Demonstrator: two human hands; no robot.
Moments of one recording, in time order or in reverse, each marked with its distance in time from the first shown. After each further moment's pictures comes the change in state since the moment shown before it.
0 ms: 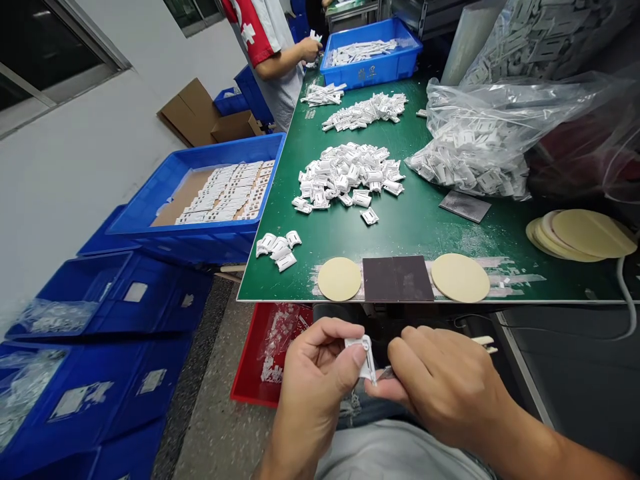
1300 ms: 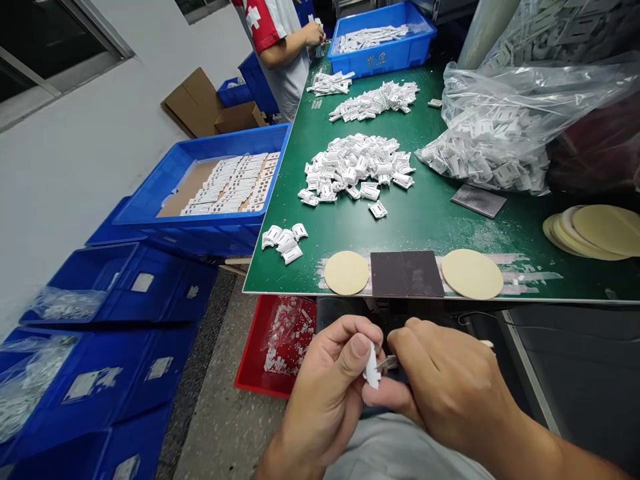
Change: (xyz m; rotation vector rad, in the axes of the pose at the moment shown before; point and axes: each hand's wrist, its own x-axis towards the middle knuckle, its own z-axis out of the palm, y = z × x) left_hand -0.002 0.002 0.004 -0.302 -0.191 -0.169; right_hand 0.009 -0.013 0.002 0.092 0.045 0.091
